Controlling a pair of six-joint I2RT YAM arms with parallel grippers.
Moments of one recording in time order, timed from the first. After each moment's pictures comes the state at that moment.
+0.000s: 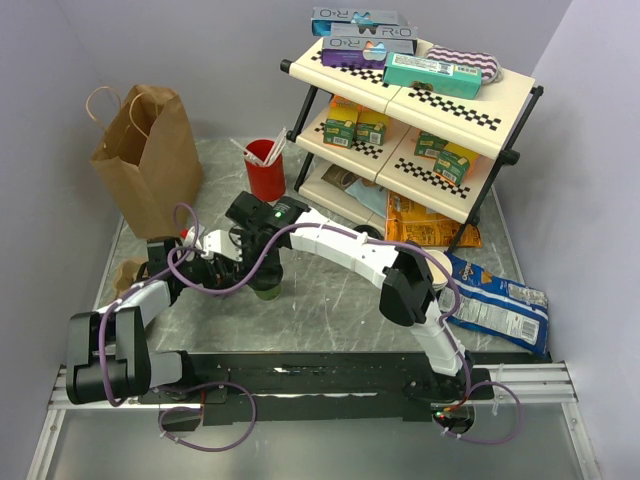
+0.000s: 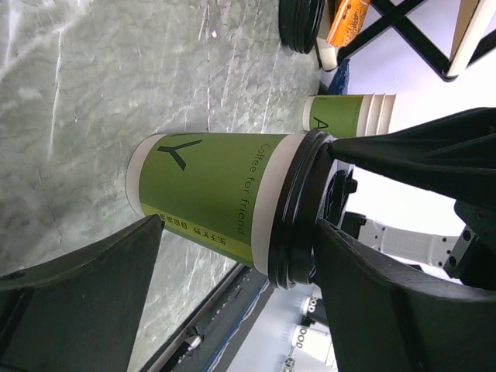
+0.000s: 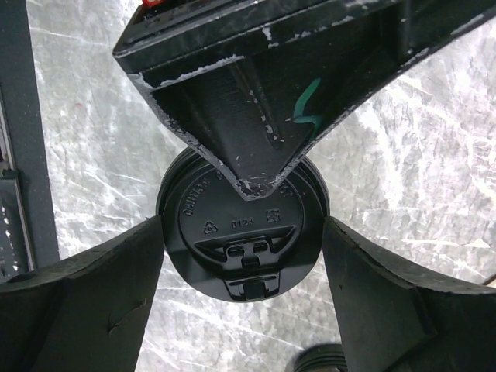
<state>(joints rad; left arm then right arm) 0.12 1.27 0.43 0.05 1.00 -0.63 1.03 2.19 2.13 -1.07 -0.22 -0.64</state>
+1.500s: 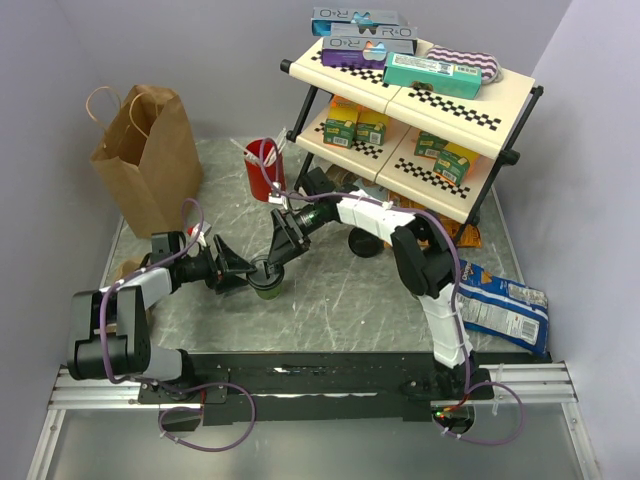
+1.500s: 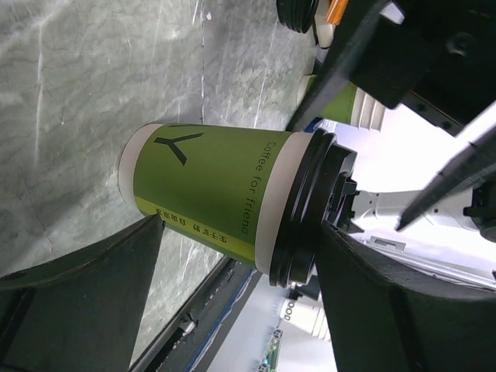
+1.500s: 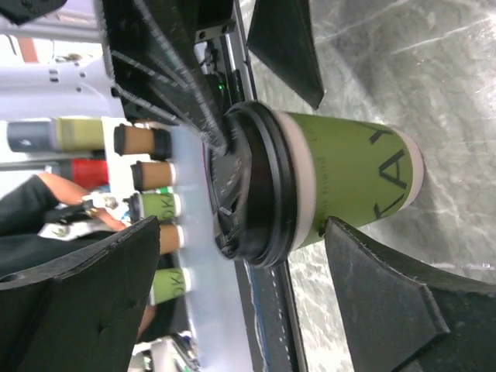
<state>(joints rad) 0.11 1.39 0.51 -0.03 1.05 -0.57 0.64 2.18 1.73 -0.58 -1.14 0.23</state>
